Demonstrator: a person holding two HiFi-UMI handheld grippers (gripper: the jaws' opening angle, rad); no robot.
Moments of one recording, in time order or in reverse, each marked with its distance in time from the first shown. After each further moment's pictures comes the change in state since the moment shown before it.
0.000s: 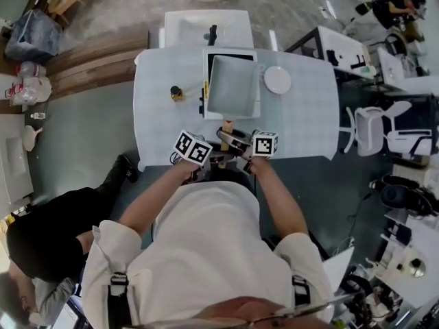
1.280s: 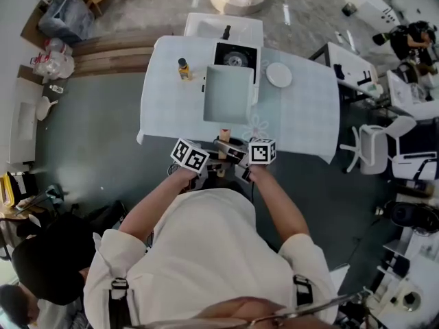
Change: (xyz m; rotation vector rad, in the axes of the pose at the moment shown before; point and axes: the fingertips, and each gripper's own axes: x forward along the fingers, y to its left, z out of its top) left arm 0.056 -0.097 -0.116 -0.030 -0.139 0.087; right arm -0.088 0.073 -0.126 -0.093 0.167 0.090
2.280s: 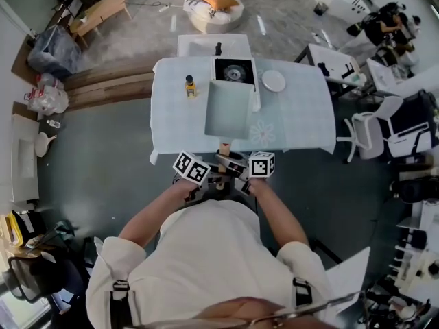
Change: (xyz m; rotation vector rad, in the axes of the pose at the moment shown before) left arm -0.087 -0.018 -0.053 0.120 0.155 -0.057; right arm 0.058 0.054 -0.038 -0.046 -0.164 -0.042
